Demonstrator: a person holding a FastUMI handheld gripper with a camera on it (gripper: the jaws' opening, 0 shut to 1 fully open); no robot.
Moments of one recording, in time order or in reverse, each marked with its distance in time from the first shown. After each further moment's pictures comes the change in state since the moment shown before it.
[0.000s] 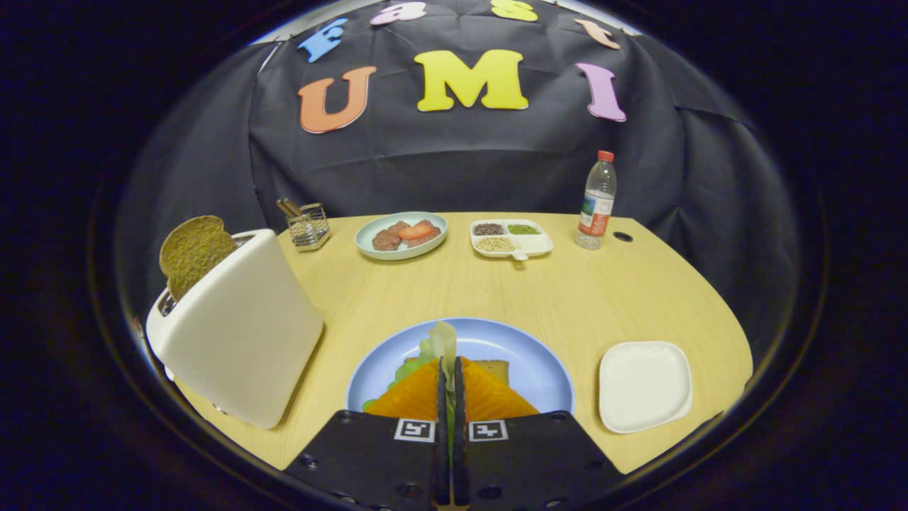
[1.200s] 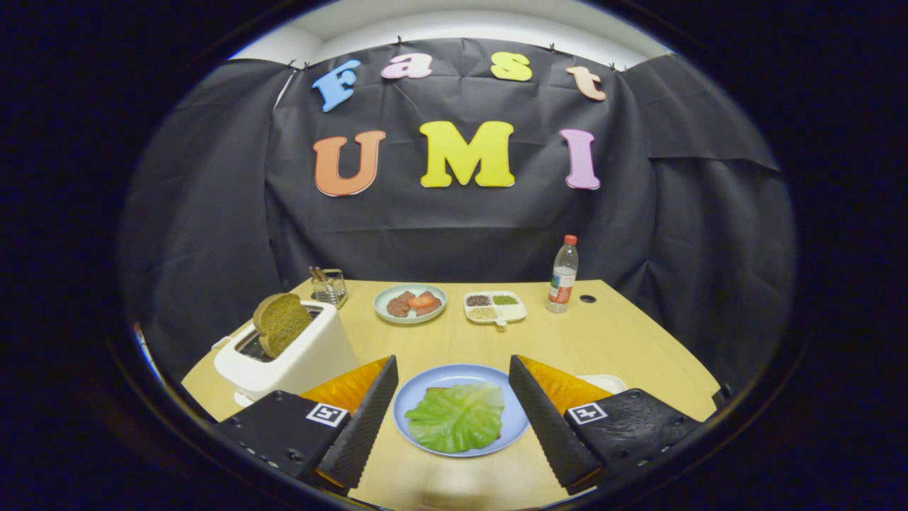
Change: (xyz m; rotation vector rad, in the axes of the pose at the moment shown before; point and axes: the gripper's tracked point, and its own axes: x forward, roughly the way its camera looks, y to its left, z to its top) arm -0.146 0.041 0.058 -0.047 -0.264 -0.040
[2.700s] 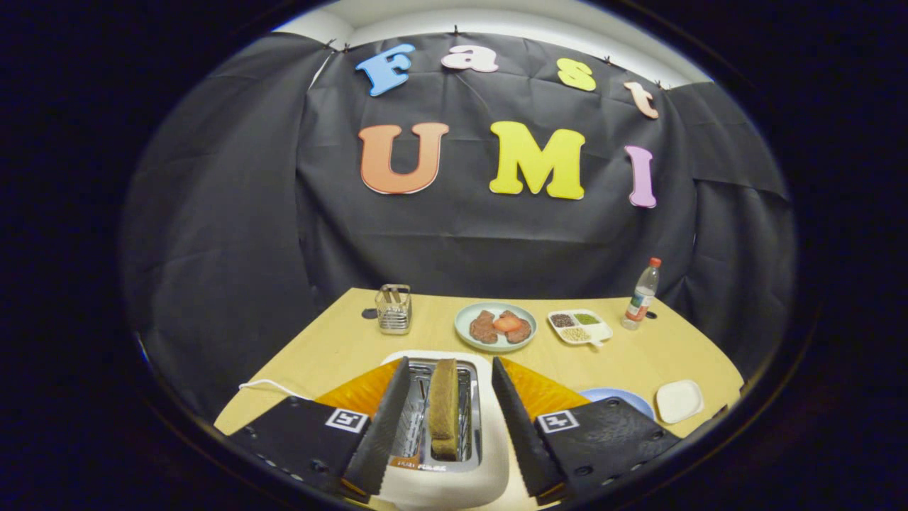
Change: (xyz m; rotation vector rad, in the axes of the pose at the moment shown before) arm 0.084 0.216 0.035 -0.037 0.014 0.009
